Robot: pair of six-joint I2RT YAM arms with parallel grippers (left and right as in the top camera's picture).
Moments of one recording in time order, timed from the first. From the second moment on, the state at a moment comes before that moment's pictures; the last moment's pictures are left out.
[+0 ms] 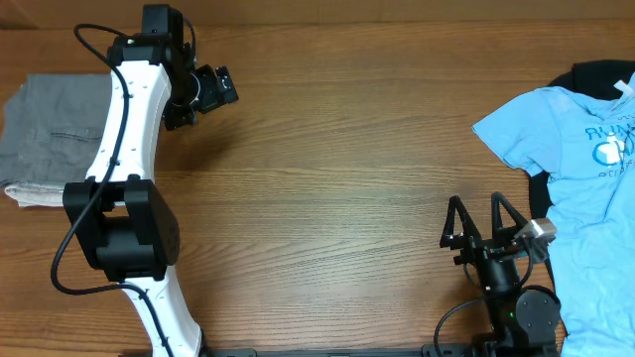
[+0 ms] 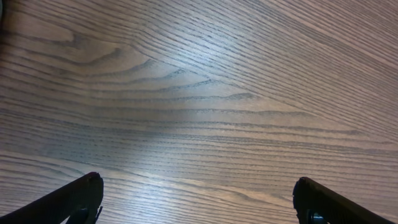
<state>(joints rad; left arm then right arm) 0.02 2.10 1.95 -1.15 0.18 -0.38 0.09 0.01 0.02 0.10 -0.08 0.49</state>
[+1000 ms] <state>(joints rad) 0.02 2.10 1.95 -1.15 0.18 -0.38 0.09 0.01 0.02 -0.03 -0.06 0.49</state>
